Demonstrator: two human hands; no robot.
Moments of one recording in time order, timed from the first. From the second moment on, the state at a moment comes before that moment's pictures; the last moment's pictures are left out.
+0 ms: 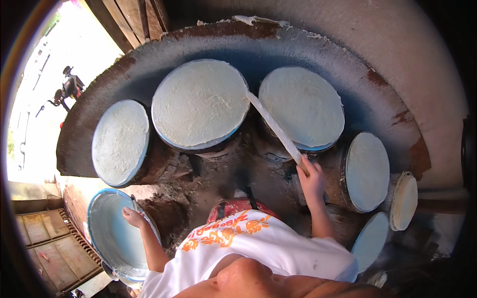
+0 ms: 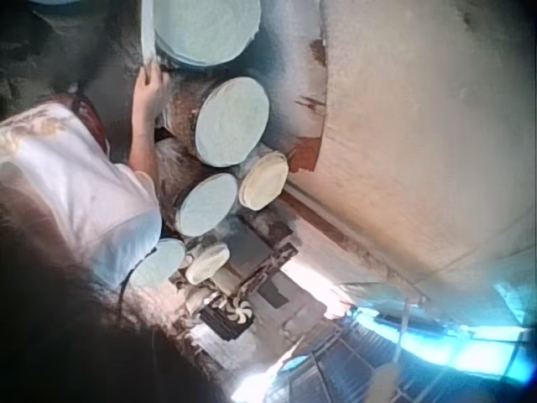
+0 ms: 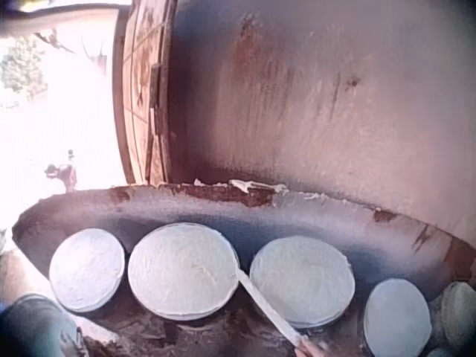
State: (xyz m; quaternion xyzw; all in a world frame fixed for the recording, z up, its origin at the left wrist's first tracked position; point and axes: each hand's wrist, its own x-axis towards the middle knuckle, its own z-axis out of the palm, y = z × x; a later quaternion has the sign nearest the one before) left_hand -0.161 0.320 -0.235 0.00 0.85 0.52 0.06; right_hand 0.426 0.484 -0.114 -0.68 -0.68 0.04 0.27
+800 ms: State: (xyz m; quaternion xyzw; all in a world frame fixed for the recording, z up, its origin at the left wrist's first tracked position) left_hand 0.106 0.609 -0.154 0.66 0.65 0.37 -0.09; right_hand 0.491 0.476 -0.129 -0.60 -0.69 0.20 0.34
